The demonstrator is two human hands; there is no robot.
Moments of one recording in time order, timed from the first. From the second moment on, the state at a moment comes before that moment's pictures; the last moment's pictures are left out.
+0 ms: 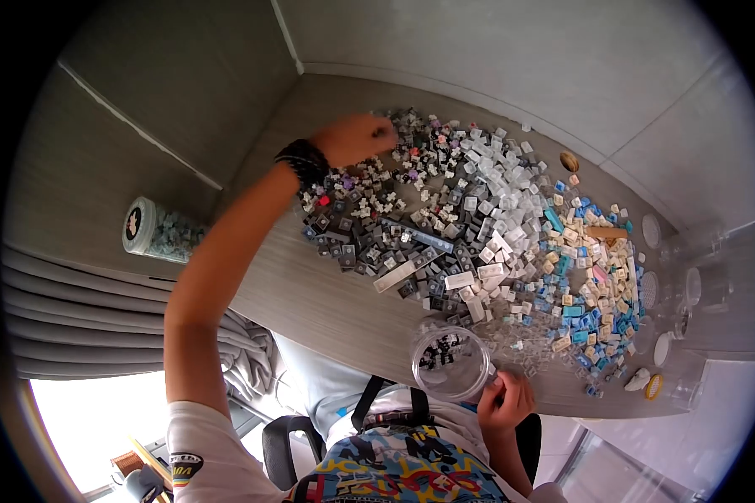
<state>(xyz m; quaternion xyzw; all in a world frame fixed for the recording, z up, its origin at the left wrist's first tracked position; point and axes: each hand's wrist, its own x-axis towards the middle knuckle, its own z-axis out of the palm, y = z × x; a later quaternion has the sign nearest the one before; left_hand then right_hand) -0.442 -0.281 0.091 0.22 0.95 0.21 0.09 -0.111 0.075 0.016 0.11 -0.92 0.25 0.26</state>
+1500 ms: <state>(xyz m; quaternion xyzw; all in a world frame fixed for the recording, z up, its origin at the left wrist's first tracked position) -0.411 -0.243 0.063 0.24 0.96 0.10 -0.07 -0.110 0.074 0.016 0.12 -0.92 0.28 0.27</state>
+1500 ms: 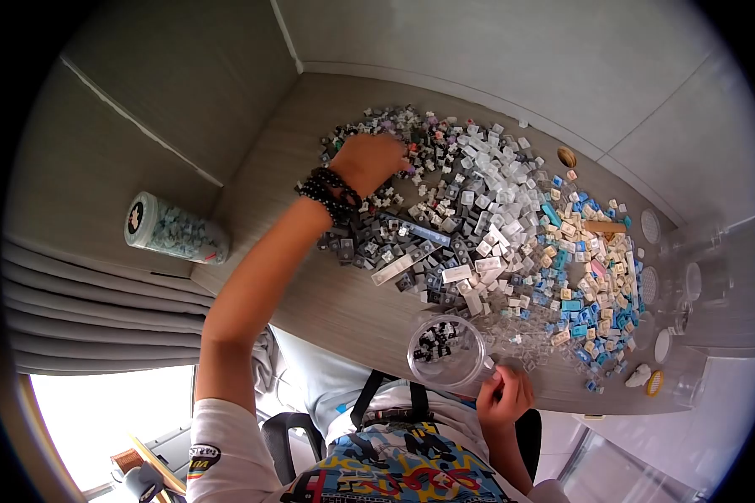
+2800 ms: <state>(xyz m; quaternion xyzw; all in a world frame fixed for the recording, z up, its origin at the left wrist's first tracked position) -0.407 -0.267 0.066 0.27 0.93 0.24 0.00 -0.108 0.077 0.016 0.12 -0.92 0.27 0.25</state>
